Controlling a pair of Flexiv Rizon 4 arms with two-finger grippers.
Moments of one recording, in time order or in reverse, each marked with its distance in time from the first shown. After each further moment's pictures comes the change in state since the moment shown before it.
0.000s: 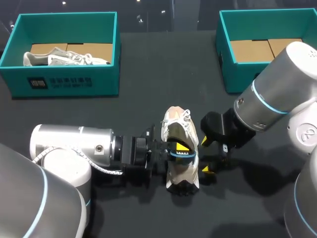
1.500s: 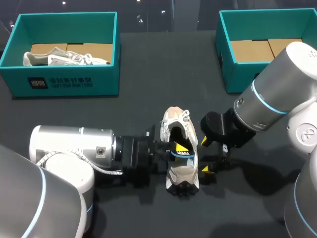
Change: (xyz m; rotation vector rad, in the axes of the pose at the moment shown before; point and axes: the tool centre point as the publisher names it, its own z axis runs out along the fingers) left arm -0.001 0.013 0.000 -0.074 0.000 0.125; right arm 0.000 0.000 0.000 0.000 0.000 0.000
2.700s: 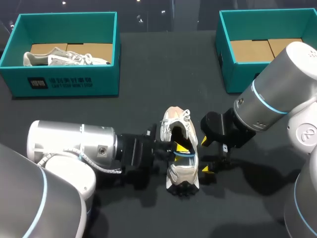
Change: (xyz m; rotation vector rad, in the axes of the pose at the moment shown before) left arm 0.000 0.000 -0.003 -0.089 0.047 0.060; right arm 0.000 0.000 0.000 0.000 0.000 0.000
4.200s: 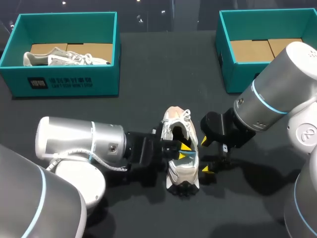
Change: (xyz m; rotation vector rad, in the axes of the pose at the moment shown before) left arm 0.002 0.016 0.015 -0.106 0.048 -0.015; right arm 0.000 0.000 0.000 0.000 0.000 0.000
